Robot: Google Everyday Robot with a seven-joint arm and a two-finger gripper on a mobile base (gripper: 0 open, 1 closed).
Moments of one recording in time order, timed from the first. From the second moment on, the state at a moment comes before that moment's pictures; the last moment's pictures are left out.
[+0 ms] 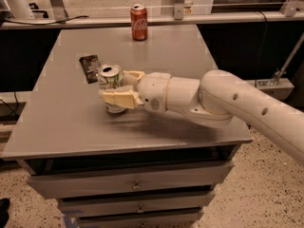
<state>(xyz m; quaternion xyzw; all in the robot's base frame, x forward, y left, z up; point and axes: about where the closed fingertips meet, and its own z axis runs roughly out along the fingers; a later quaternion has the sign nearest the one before) 0.533 0.090 0.891 -0.43 0.60 0.40 0.54</state>
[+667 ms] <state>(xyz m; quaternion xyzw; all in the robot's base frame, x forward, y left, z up) 0.584 0.052 0.947 -0.43 0.60 0.37 0.57</state>
